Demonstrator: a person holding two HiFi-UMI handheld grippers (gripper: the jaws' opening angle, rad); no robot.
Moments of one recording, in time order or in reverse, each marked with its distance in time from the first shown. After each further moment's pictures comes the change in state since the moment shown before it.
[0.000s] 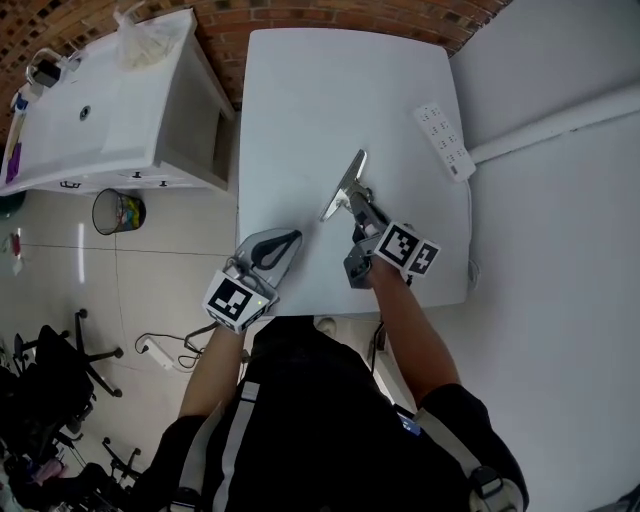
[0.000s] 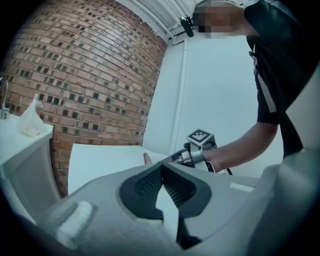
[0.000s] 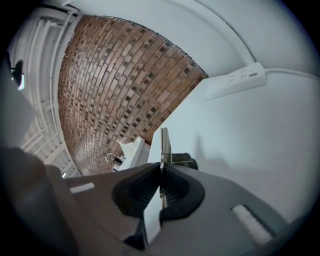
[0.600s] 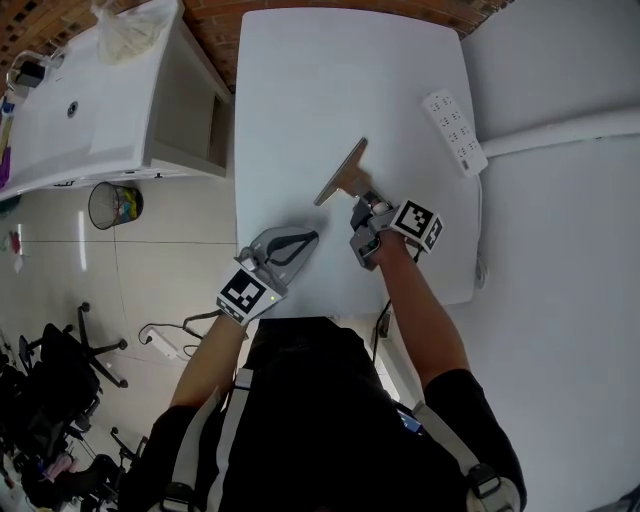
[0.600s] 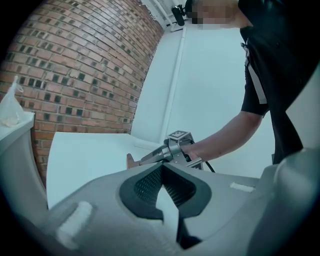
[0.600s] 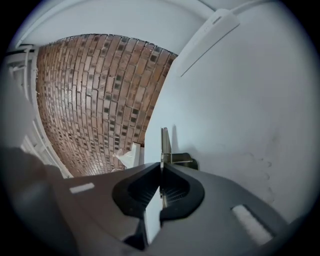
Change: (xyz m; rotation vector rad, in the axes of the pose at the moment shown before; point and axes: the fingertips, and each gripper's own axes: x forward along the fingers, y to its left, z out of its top) left arm 0.034 -0.006 -0.041 0.007 0.131 -0.158; right arm 0.051 -0.052 -0.007 0.353 0.053 0.066
